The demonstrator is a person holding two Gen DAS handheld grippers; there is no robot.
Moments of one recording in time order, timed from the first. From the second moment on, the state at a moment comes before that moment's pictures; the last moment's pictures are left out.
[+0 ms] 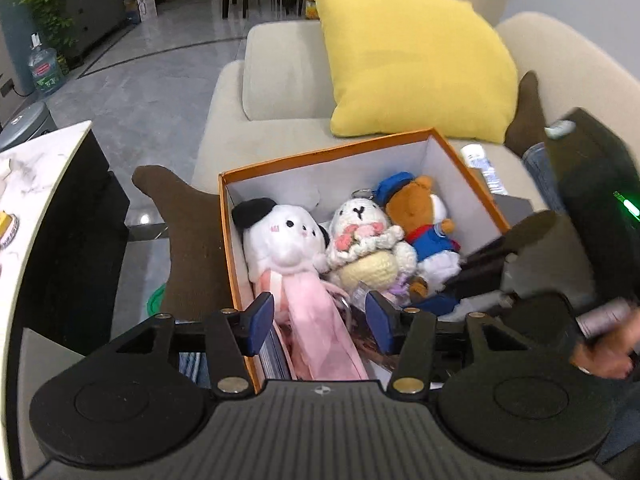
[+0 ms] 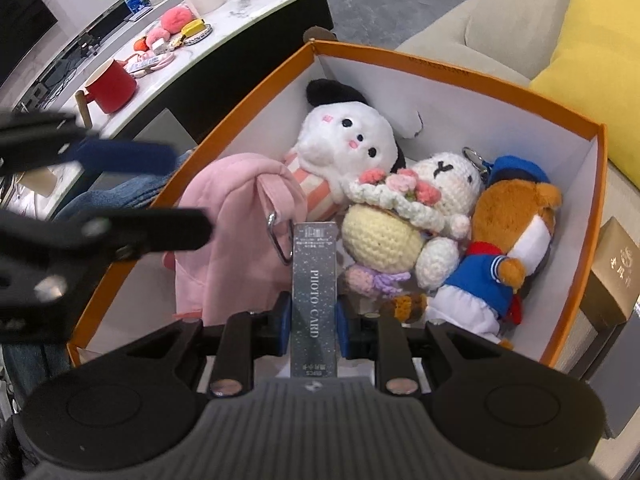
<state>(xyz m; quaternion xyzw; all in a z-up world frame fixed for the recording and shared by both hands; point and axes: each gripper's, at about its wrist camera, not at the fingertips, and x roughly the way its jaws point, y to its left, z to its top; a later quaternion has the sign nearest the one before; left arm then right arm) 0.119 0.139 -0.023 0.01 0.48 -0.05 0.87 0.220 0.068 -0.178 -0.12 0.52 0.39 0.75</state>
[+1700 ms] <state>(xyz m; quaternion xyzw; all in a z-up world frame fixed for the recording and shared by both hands) 0.048 0.111 -0.060 0.06 0.43 -0.03 0.90 0.202 0.048 -0.155 -0.13 0.53 0.37 0.75</state>
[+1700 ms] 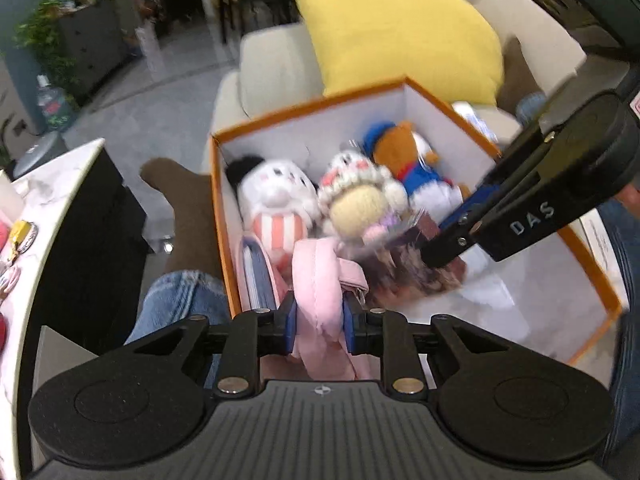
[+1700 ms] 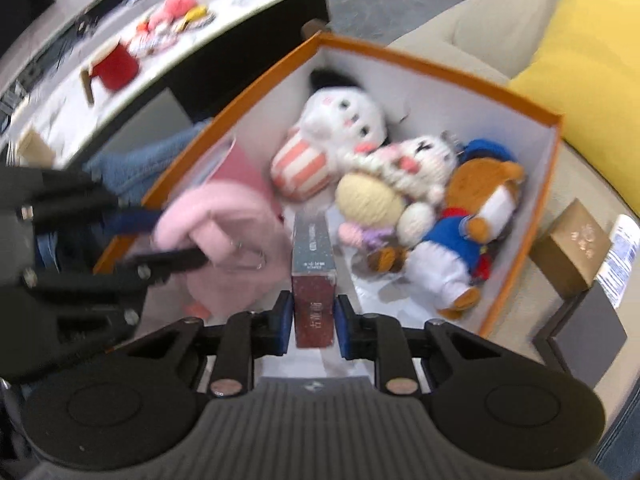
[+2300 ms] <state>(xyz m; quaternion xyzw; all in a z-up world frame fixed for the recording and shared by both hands) 0.052 0.101 -0.076 0.05 0.38 0.03 0.92 0.223 0.063 -0.144 -0.05 0.54 0.31 0.78</state>
